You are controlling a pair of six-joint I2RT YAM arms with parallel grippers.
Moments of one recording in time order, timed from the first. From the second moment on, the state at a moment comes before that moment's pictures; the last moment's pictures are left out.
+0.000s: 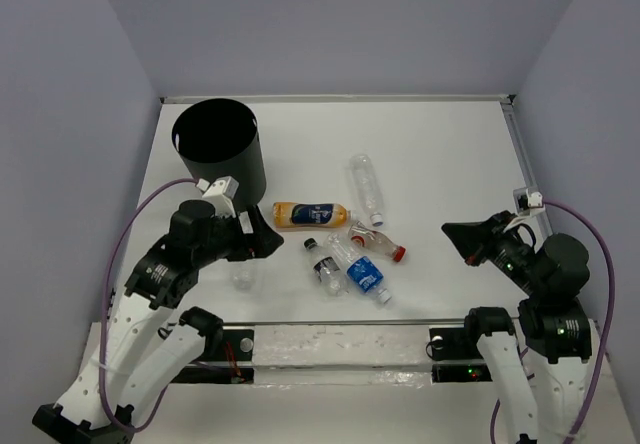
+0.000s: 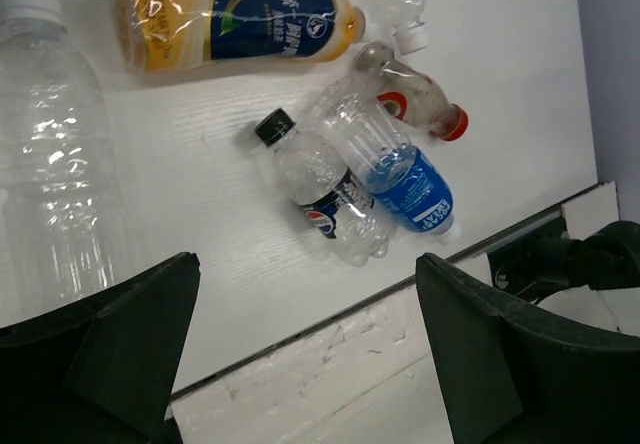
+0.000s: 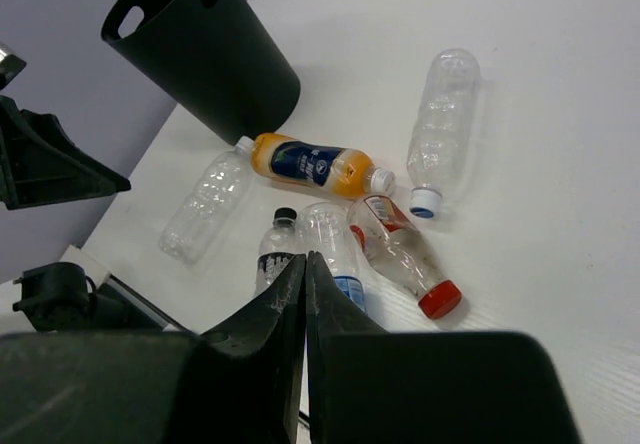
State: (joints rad) left arm -0.45 0.63 0.78 -0.74 0.21 -0.57; right arm 0.01 0.30 0.79 -0.60 -0.60 0.42
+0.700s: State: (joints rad) left arm -0.45 0.89 0.86 -0.90 -0.27 -0.59; right arm 0.01 0.26 0.75 -0.60 -0.60 0.43
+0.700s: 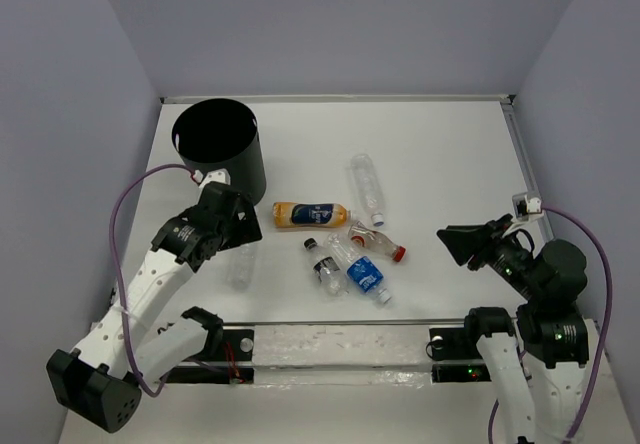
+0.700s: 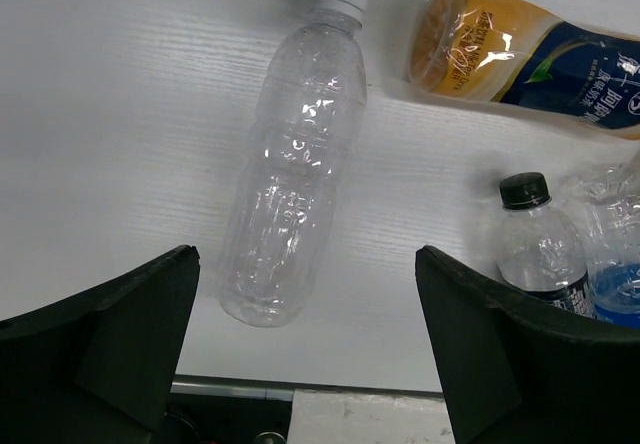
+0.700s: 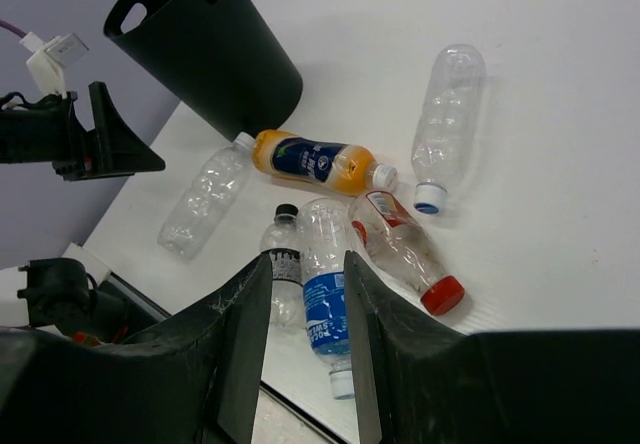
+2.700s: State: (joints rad) left arm -0.45 0.78 0.91 -0.75 -0.19 -0.70; right arm 0.01 0.24 0.80 -0.63 -0.62 0.44
